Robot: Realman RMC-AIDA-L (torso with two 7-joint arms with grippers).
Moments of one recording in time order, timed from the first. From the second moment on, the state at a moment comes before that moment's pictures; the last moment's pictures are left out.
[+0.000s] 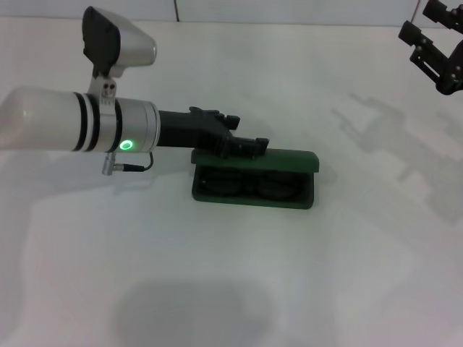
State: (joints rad) left arm -0.71 -2.09 1.01 0.50 1.95 1.10 -1.63; right arm 0.45 2.02 -1.16 -0.51 -0.94 -1.34 0.71
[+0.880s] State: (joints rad) left arm -0.44 -2.07 1.02 0.53 1.41 1.54 -1.06; right arm 0.48 2.01 -1.25 -0.59 -1.18 -1.39 0.82
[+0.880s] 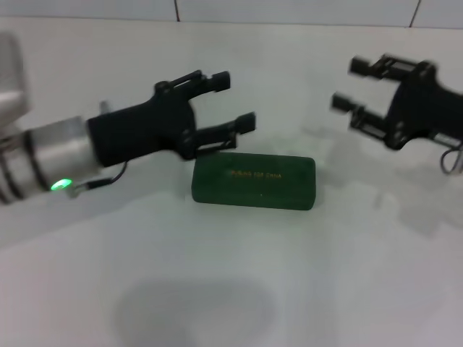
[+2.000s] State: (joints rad) left arm -0.32 -2.02 1.02 0.54 1.48 1.84 -0.94; right arm 0.64 2.02 -1.35 -0.45 -1.35 -1.53 0.95
